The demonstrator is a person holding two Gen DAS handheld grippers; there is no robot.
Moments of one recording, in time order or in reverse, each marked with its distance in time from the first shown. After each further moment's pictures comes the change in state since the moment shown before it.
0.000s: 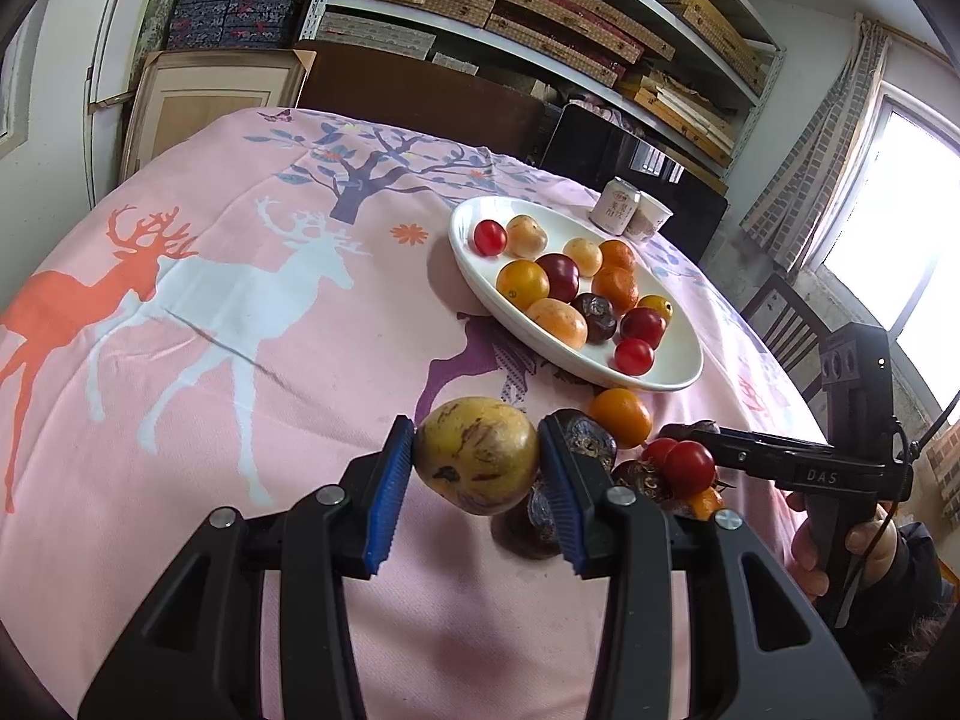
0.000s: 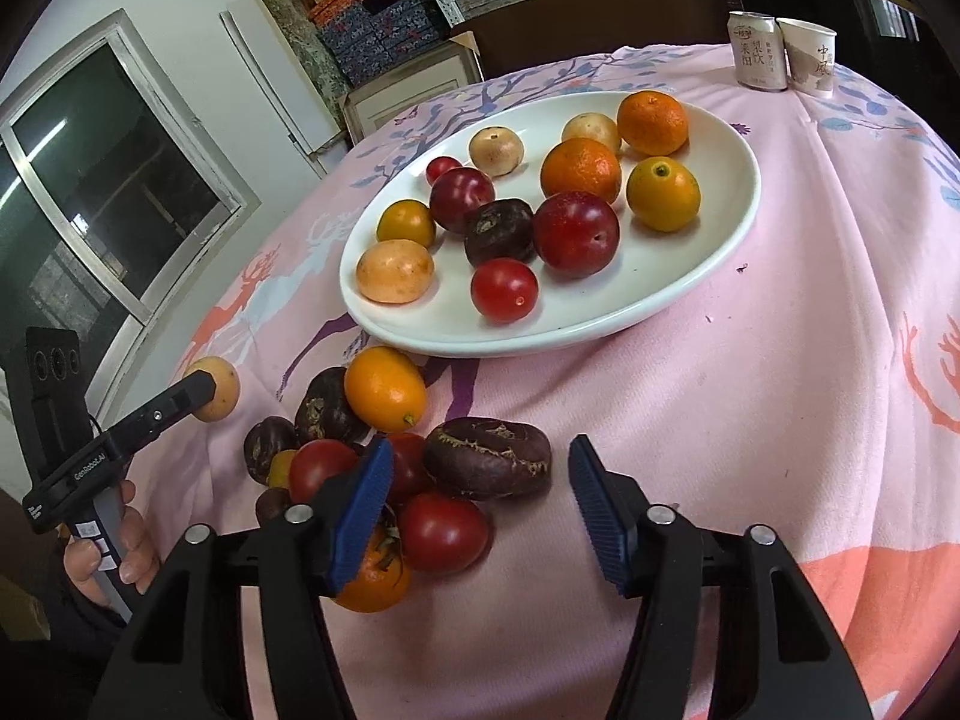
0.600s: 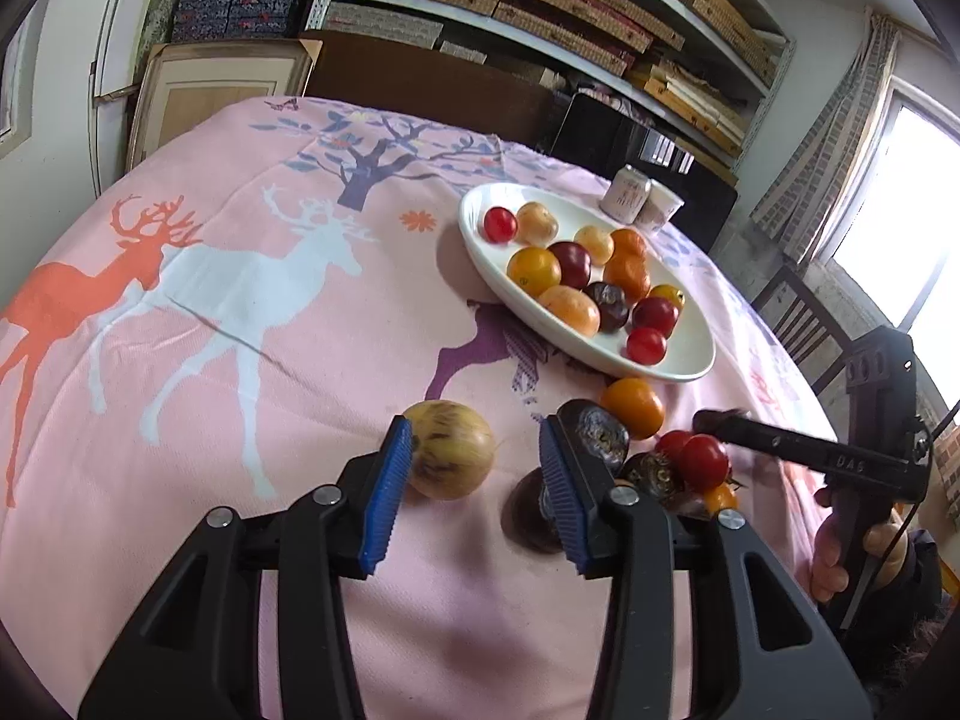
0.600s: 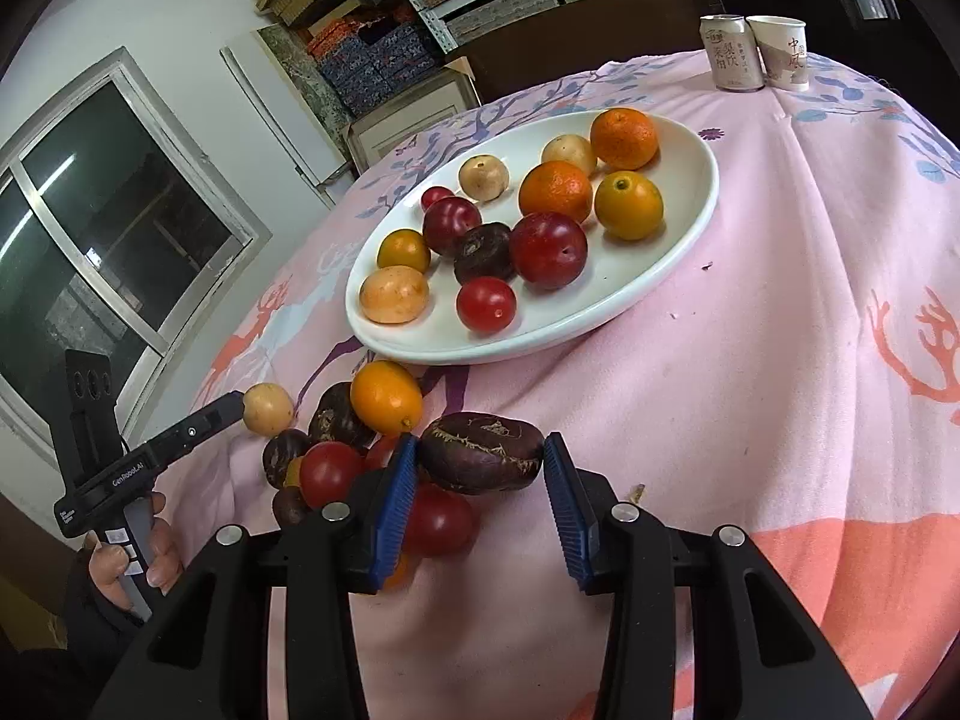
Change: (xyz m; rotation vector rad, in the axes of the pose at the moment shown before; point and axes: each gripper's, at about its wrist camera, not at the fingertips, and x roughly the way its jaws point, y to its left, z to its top) left arm 0.008 -0.001 0.001 0.004 0.041 0.033; right arm -0.021 -0.015 -0.007 0.055 -0.067 0.027
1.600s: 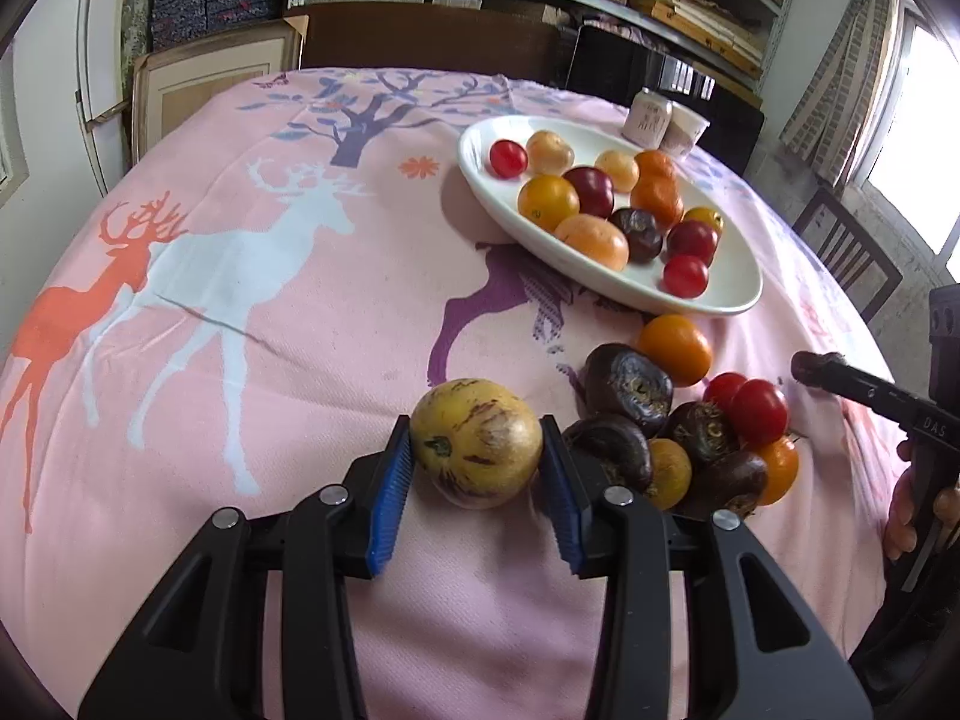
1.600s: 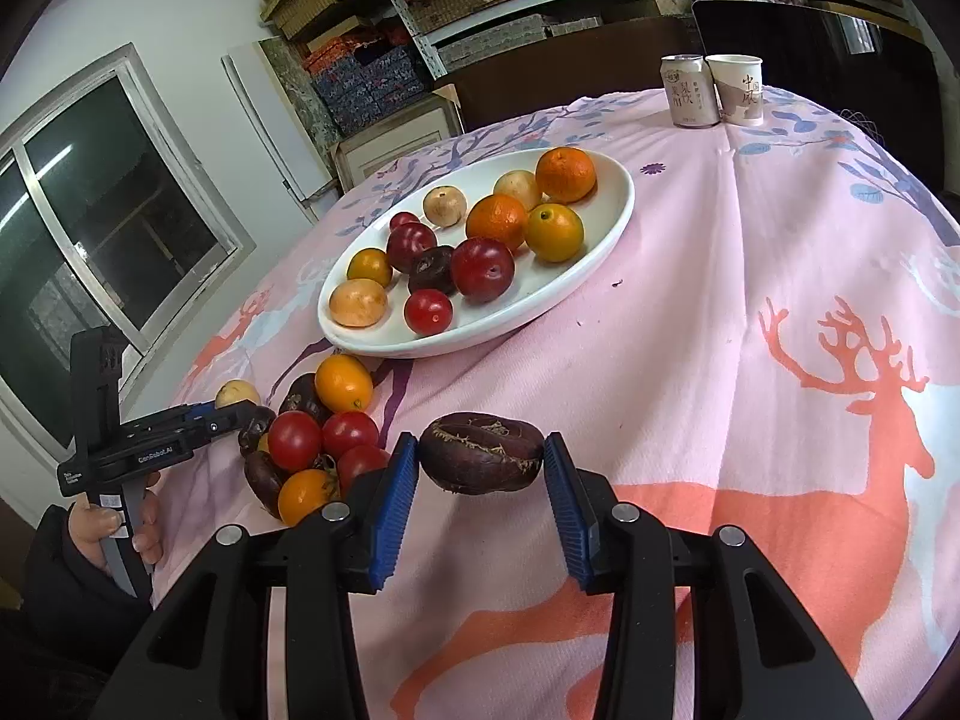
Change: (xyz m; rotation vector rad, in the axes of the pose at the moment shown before) left arm 0.022 -0.016 -0.003 0.098 0.111 0.111; right arm -0.036 -0.020 -0.013 -0.045 -0.064 -0.059
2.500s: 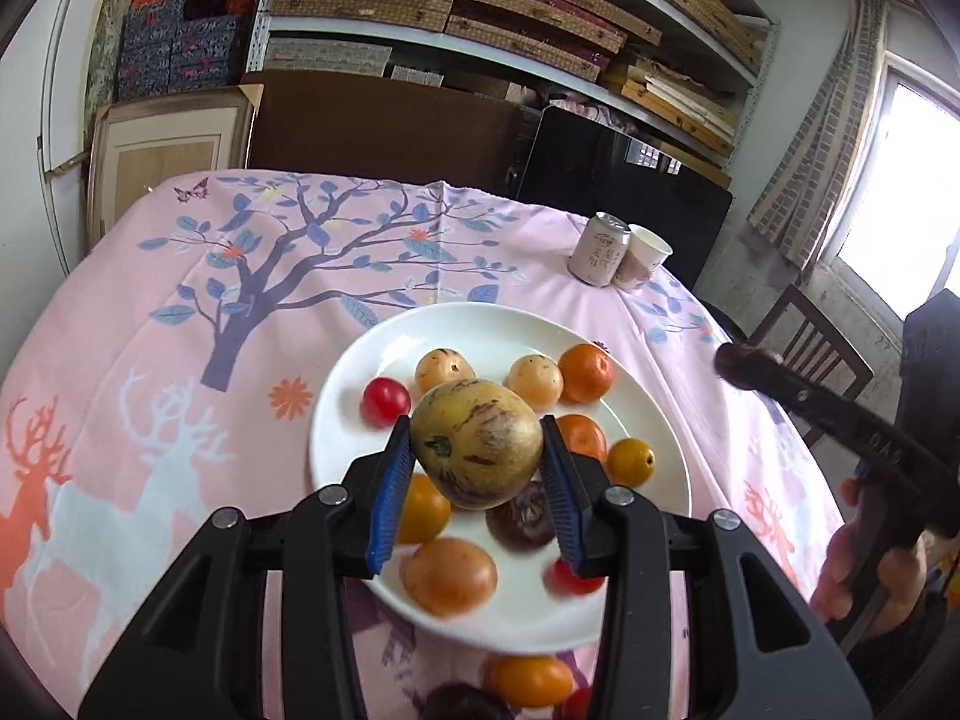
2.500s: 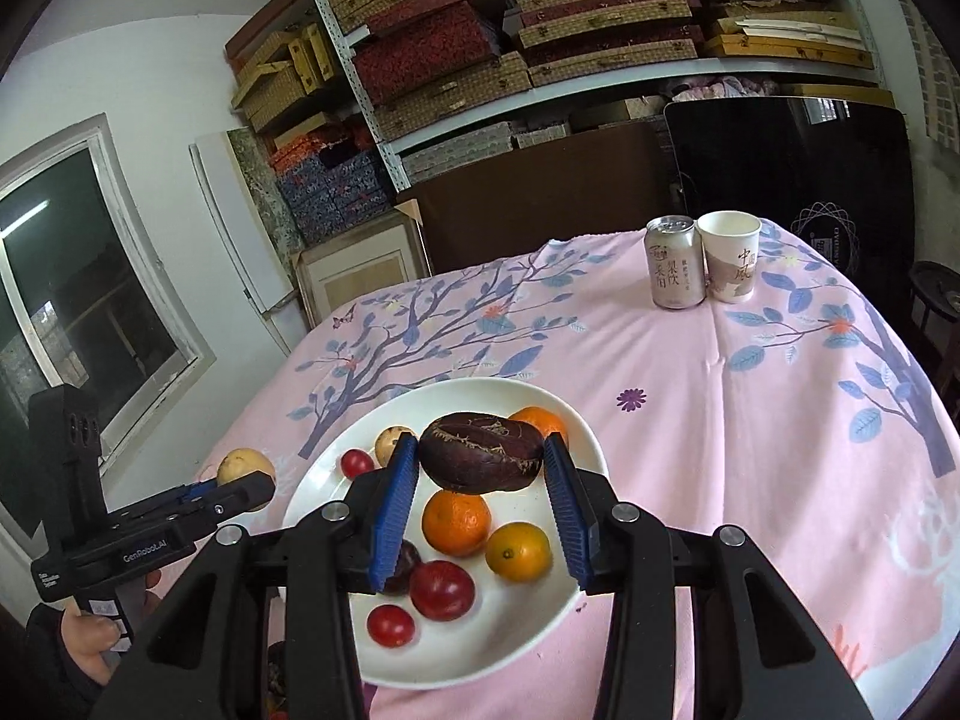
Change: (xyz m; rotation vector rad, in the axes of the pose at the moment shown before) left arm 0.042 -0.058 0.147 -0.029 -0.146 -0.103; right arm 0.020 -0.011 0.144 0.015 -0.234 -0.104
